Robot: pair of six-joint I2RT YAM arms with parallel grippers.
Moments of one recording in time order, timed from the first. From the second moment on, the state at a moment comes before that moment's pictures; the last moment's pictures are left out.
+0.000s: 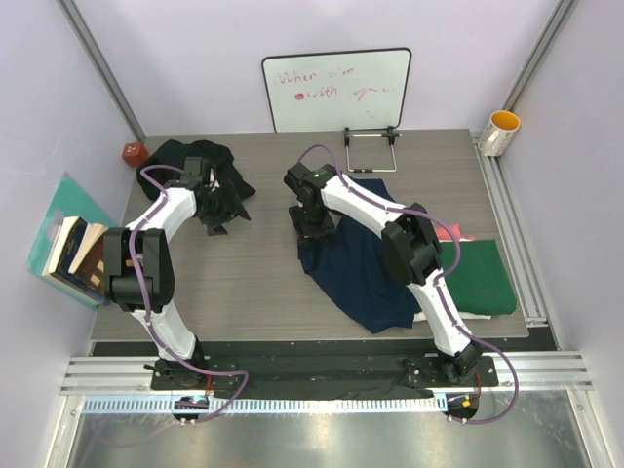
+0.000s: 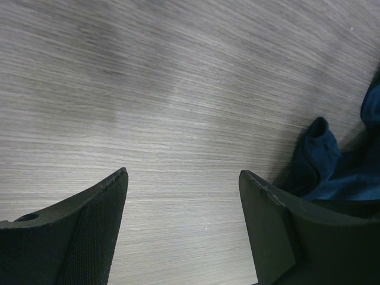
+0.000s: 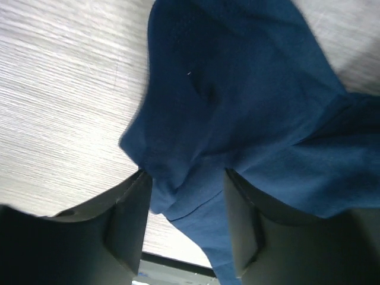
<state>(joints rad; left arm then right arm) -0.05 1.77 1.26 -0.58 0.22 -0.55 0.73 2.32 2.06 -1.12 -0.05 0.41</state>
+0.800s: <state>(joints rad) -0.05 1.76 1.19 -0.58 0.21 -0.55 0.74 2.41 2.11 -1.11 -0.03 0.41</state>
